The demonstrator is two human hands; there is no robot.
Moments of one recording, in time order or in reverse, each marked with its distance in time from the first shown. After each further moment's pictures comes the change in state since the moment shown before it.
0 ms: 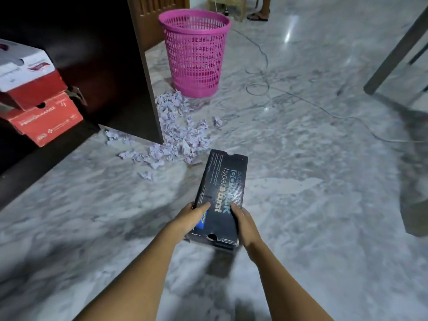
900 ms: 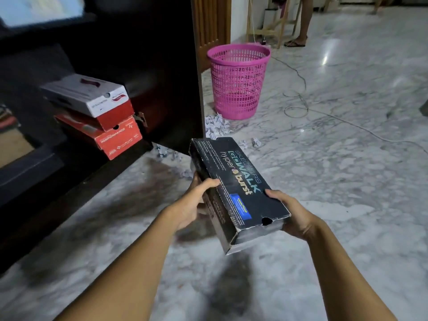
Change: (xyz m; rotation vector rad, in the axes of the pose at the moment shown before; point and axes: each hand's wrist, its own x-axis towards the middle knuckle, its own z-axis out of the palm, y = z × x) left_hand -0.086 0.060 -0.103 -0.401 -0.064 0.303; right_hand -0.043 -0.130 0.012 0.078 -0.548 -0.009
